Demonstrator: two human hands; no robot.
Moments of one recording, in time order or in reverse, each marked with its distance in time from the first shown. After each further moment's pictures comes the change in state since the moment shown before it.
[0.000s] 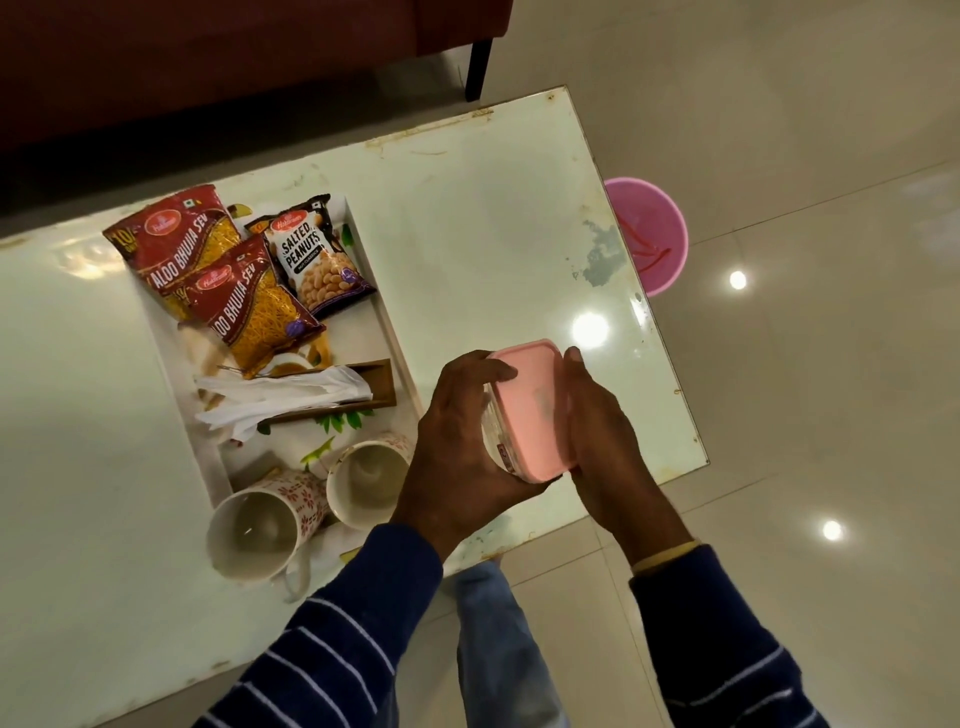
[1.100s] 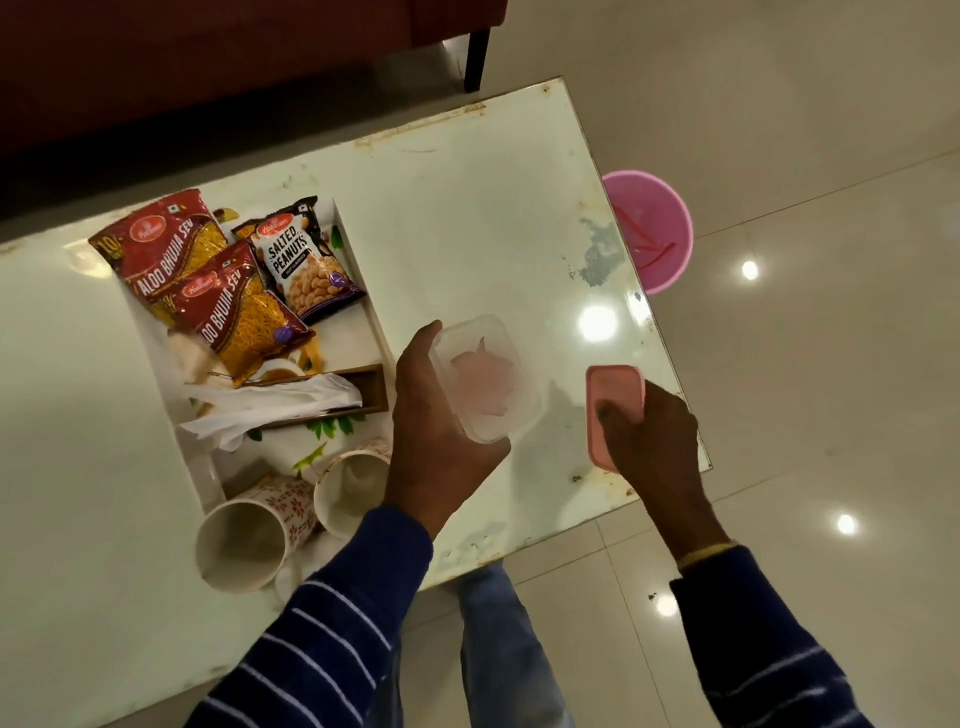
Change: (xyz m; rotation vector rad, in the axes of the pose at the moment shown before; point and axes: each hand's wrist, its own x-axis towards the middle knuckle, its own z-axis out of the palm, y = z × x) left_hand 0.018 -0.022 0.009 -0.057 0.119 -0.234; right_hand 0.040 0.028 -0.064 -0.587 0.311 -0.233
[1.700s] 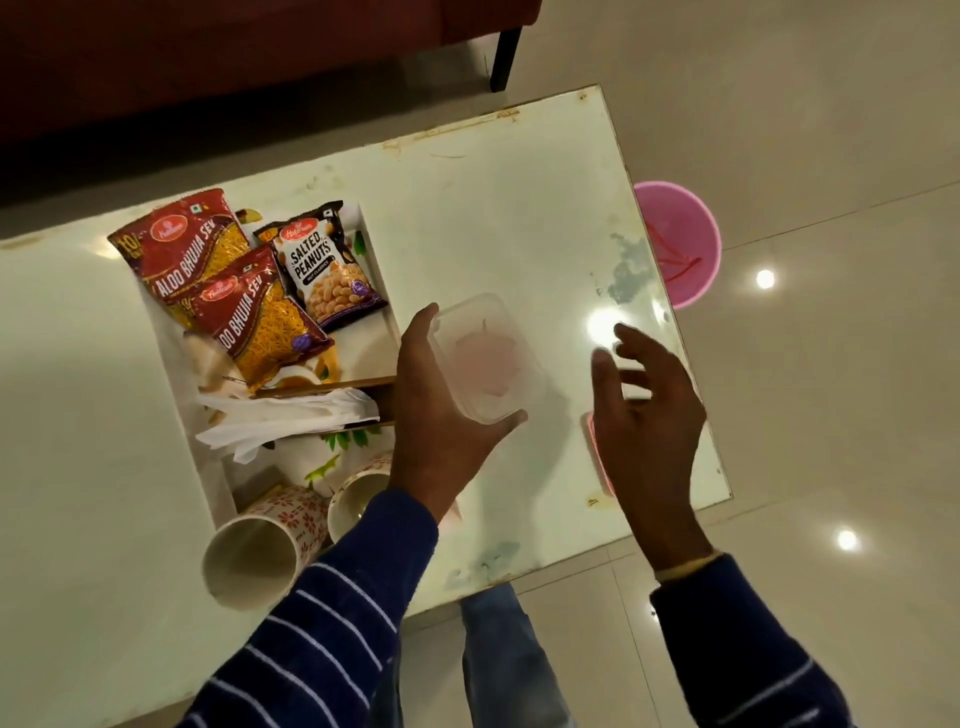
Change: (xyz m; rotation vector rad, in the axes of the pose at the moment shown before) left_hand 0.033 0.005 -0.010 -0.017 0.066 -0.088; right_hand 0.000 -0.053 0.021 0.279 0.186 -0.268
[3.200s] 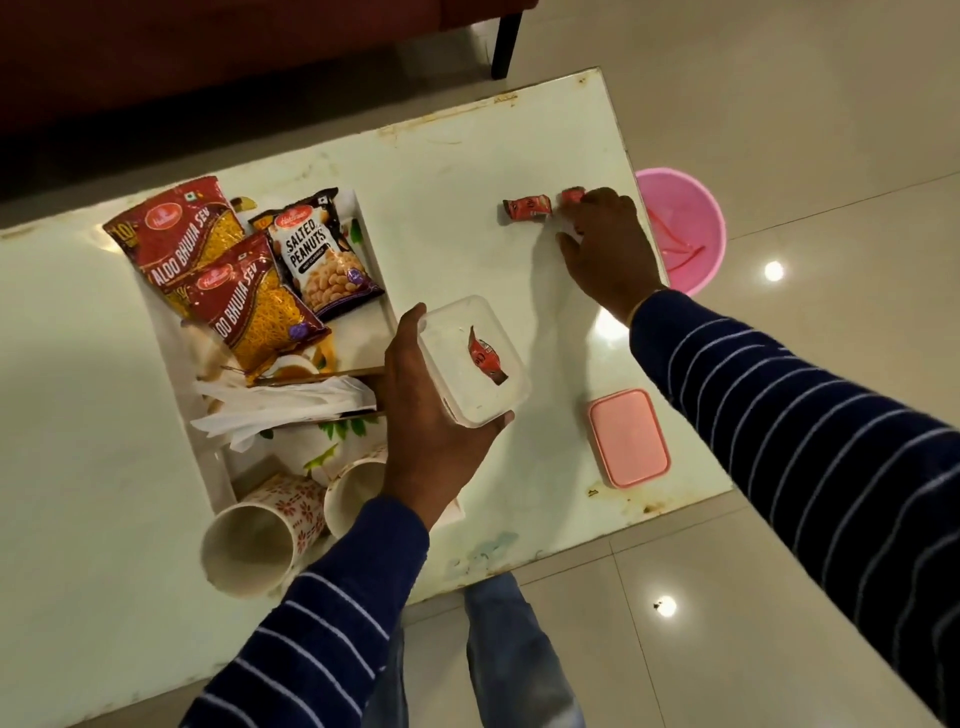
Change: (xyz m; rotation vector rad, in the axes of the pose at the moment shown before) left_hand -0.011 -0.015 0.001 0.042 0.037 0.000; right_hand 0.175 0.022 0.074 -0.693 -0.319 -0.453
